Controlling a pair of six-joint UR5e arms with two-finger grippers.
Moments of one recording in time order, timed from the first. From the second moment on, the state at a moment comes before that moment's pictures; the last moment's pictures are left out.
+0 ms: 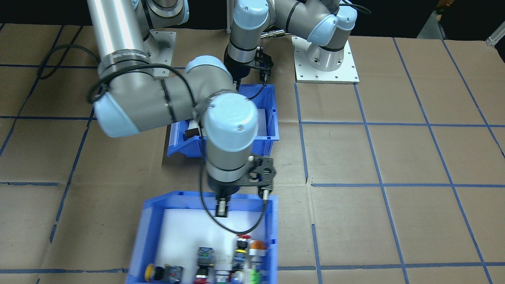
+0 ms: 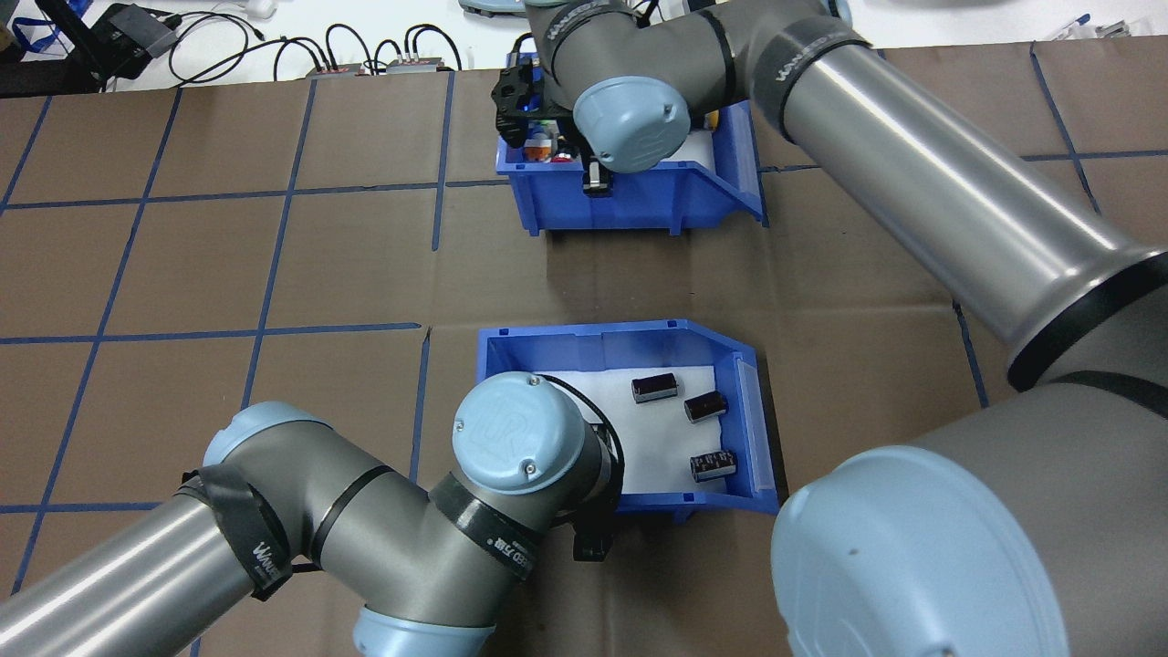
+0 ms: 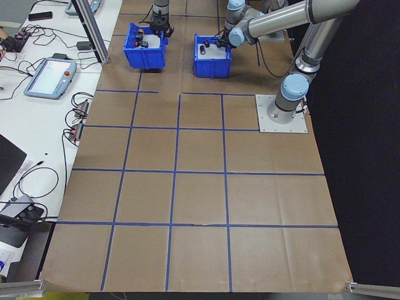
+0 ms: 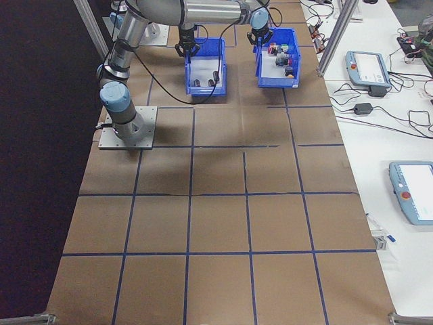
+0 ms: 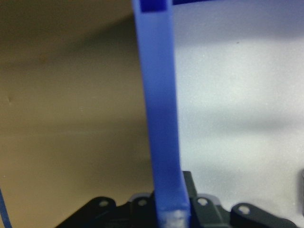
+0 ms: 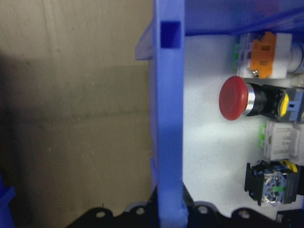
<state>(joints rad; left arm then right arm) -2.13 -1.56 -2.21 -0.82 1.47 -2.06 1.89 -0.98 1.20 -1.86 -1.67 -1.16</state>
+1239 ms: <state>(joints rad) -1.69 -1.71 -1.86 -0.94 1.47 -1.57 1.43 -1.25 1.50 -1.84 -1.70 -1.77</state>
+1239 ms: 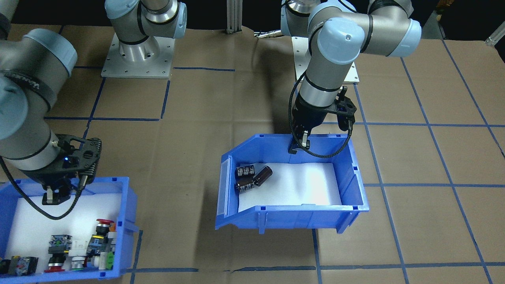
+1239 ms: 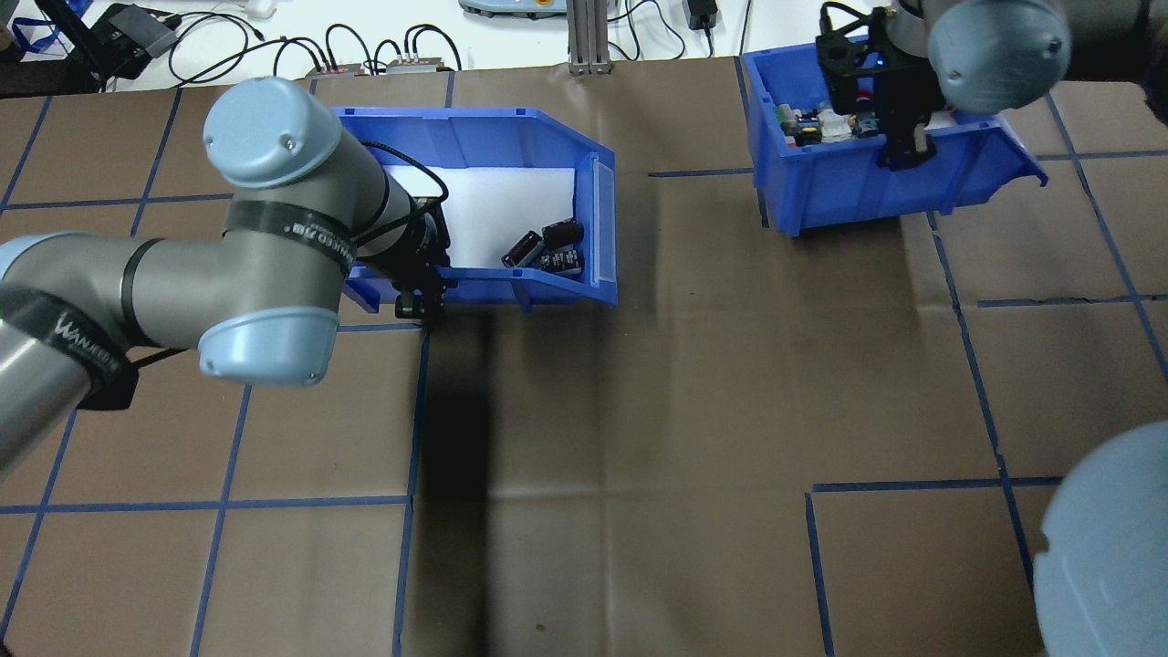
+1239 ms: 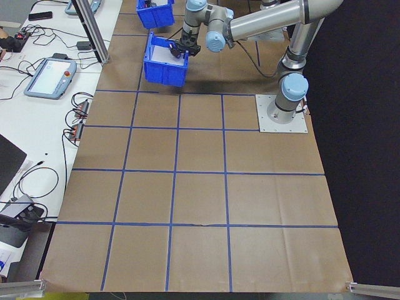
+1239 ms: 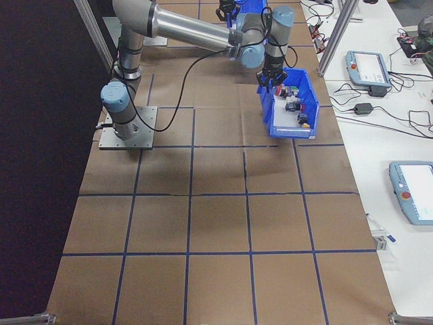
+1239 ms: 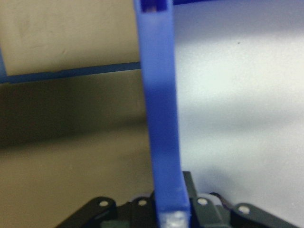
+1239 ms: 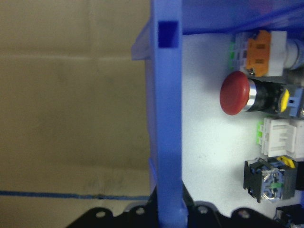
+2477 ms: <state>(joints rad) -1.85 -2.11 -1.49 -0.95 1.42 -1.79 1.32 -1.54 1.94 -1.92 -1.70 -1.87</state>
